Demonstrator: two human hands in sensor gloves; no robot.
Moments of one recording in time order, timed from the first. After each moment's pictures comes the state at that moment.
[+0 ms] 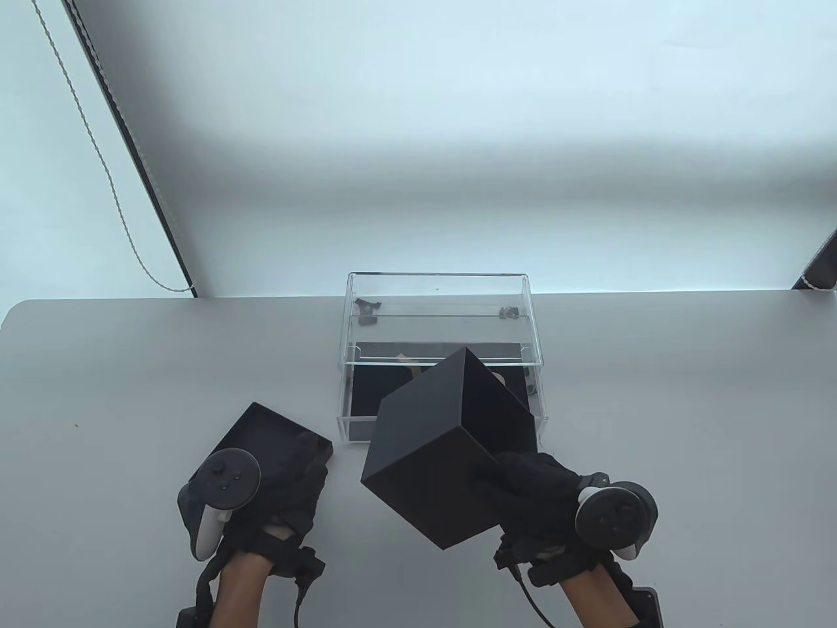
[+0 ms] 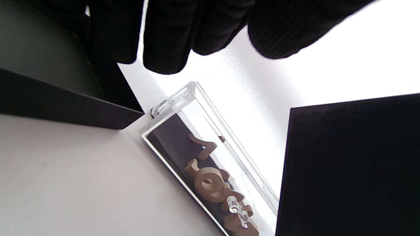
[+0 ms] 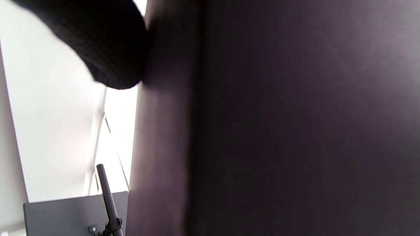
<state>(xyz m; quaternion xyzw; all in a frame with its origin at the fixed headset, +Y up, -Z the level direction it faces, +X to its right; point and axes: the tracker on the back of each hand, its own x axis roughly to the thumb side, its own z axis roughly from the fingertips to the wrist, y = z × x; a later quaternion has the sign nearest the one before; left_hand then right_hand) -0.234 -0.731 -0.302 -0.03 -0.01 0.45 0.89 0.151 -0.650 -0.268 0.28 -0.23 0.83 0.43</state>
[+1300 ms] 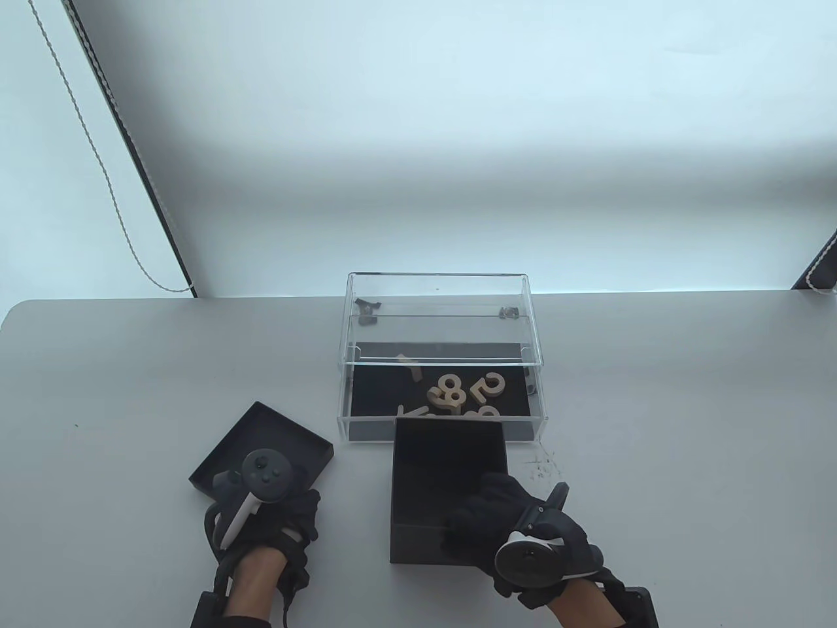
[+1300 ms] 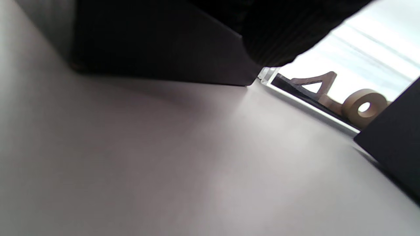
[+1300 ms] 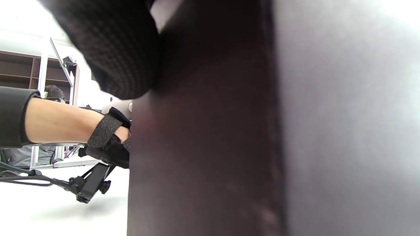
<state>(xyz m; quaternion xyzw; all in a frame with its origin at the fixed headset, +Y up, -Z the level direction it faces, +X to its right) -0.233 -0.779 -0.319 -0.12 0.07 0.21 0.97 0.104 -0.692 -0.255 0.42 -0.16 0.88 0.14</state>
